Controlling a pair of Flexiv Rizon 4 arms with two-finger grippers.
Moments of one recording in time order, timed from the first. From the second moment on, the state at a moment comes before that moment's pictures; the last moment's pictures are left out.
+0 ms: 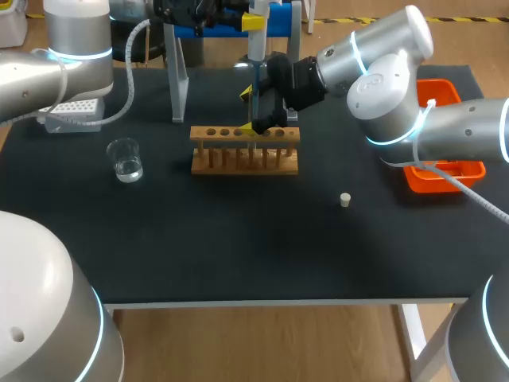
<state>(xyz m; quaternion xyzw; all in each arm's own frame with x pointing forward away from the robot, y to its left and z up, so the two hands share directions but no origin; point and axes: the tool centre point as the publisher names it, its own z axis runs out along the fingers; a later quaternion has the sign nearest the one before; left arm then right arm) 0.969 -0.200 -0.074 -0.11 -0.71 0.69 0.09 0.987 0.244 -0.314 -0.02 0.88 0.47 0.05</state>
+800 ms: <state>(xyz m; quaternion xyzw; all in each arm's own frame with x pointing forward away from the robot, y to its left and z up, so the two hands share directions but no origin) 0.969 -0.200 -0.075 -0.11 -0.71 0.69 0.09 0.990 0.215 -0.307 -0.02 0.88 0.48 0.06</state>
